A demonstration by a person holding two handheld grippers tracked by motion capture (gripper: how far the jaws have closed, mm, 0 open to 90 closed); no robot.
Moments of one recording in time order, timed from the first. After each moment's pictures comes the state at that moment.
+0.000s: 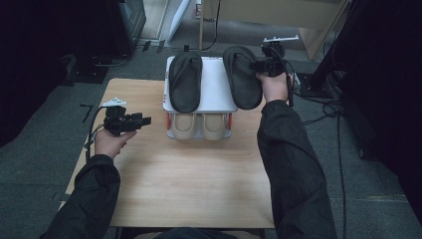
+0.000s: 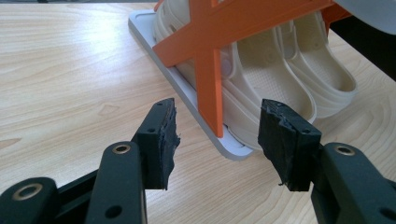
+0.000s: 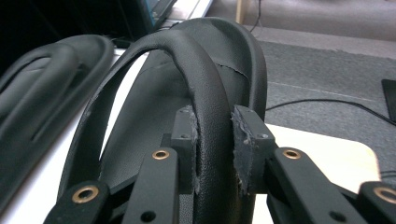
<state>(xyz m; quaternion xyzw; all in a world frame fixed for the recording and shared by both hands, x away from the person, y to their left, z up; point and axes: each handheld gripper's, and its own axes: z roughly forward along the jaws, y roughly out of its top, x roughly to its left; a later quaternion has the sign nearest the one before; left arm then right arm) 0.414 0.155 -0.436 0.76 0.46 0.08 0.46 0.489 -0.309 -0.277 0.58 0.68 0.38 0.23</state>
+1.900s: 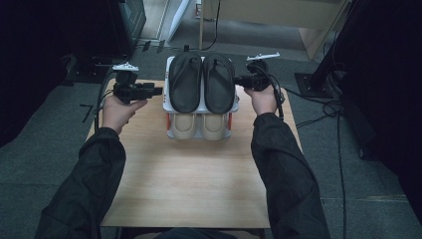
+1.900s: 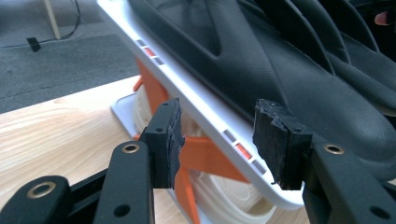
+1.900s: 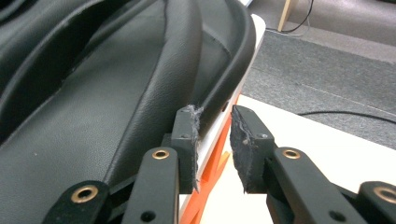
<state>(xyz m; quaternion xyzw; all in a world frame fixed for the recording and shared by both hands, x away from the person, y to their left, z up) 0.462 0.109 -0.348 0.77 0.41 0.10 0.48 0.491 -0.288 -0.333 0.51 0.74 0.39 0.19</state>
